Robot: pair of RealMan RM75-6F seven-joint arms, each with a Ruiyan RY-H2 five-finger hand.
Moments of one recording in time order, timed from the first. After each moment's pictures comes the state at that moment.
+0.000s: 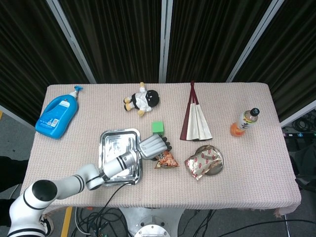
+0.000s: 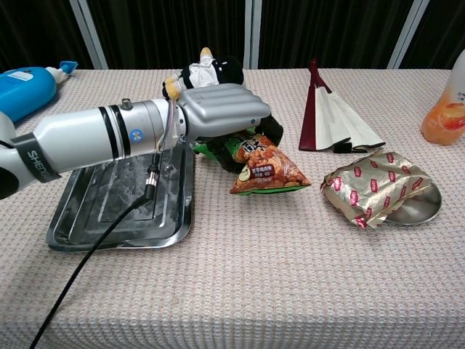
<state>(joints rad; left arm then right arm) -1.07 -1.87 -0.07 -0.91 1.71 0.93 -0.16 0.01 -1.07 0.09 -1.37 -1.38 1.41 0.35</state>
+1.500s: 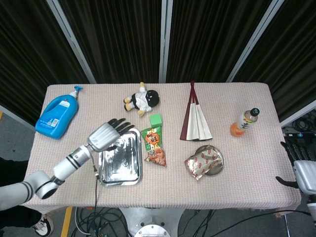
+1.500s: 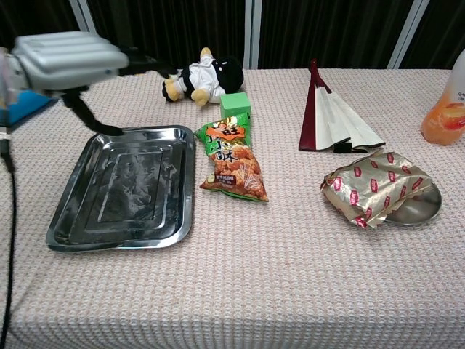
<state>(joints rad) -0.81 -1.37 0.05 -1.32 1.54 1.09 0.08 0.11 -1.03 0.06 -1.47 -1.53 1.33 0.18</state>
